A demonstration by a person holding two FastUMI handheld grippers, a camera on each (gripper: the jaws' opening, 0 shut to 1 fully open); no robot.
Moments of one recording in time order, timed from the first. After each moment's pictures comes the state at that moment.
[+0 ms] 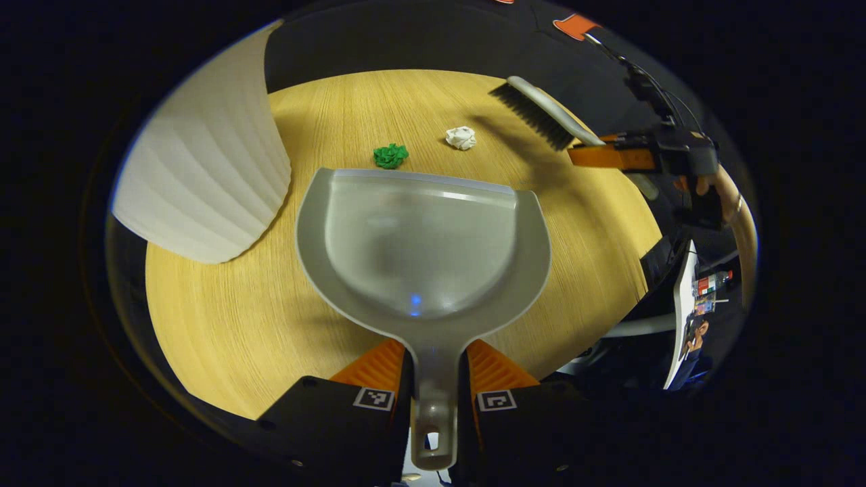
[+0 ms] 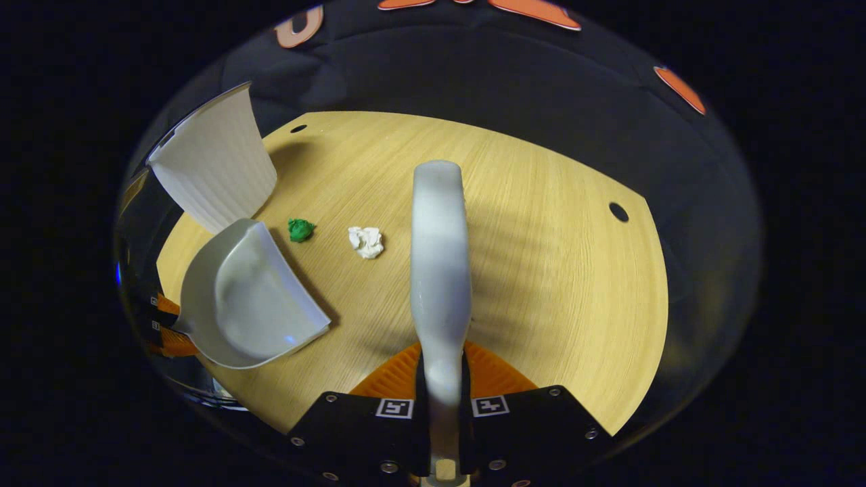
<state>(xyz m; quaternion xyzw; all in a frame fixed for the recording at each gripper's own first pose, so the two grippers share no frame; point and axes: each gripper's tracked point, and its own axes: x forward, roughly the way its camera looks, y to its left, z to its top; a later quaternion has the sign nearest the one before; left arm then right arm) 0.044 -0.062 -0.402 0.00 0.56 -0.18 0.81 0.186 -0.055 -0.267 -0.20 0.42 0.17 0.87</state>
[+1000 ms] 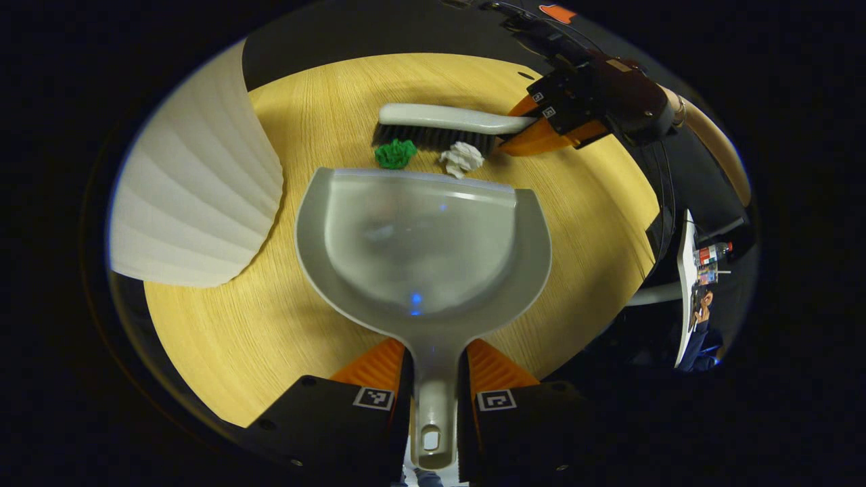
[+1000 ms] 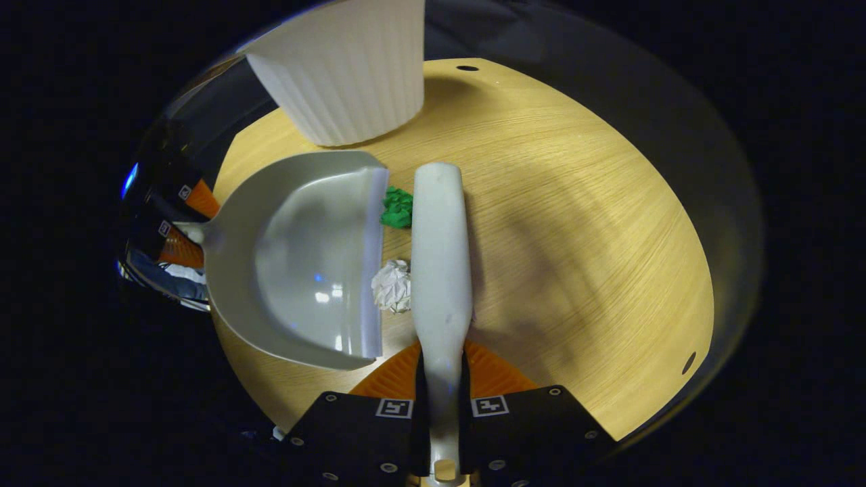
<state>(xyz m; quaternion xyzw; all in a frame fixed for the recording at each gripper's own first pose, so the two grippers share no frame) 0.055 -0.061 -0.420 0.05 0.58 -0.22 0.78 0.222 0.016 -0.305 -0.38 0.46 0.42 0.68</state>
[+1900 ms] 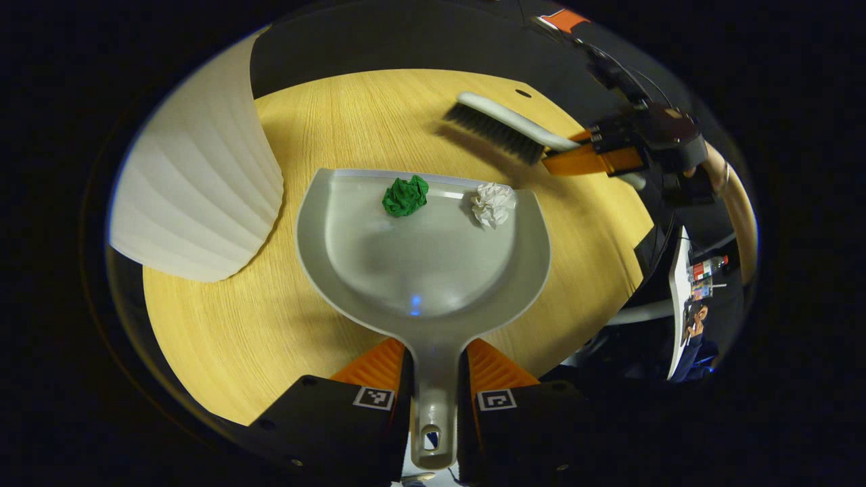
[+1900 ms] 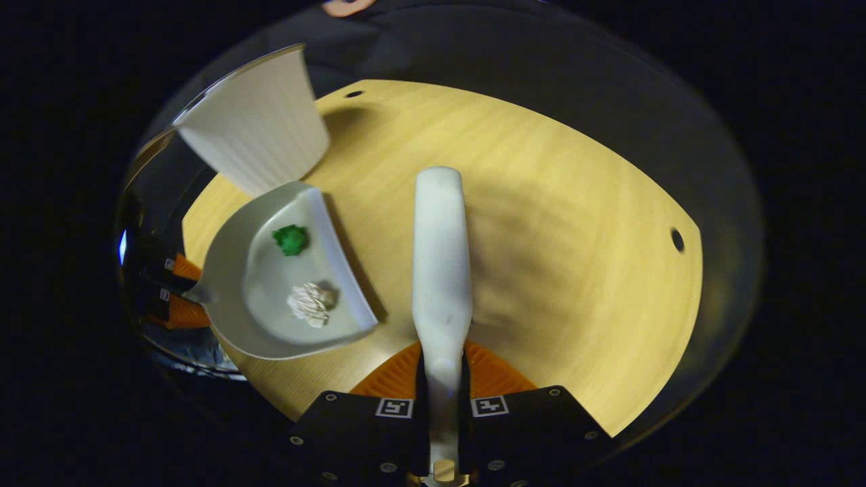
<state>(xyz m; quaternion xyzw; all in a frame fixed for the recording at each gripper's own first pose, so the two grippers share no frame) 0.056 -0.064 -0.411 0.01 0.54 -0.22 0.81 0.269 -0.071 -0.260 -0.19 0.49 0.20 0.83</state>
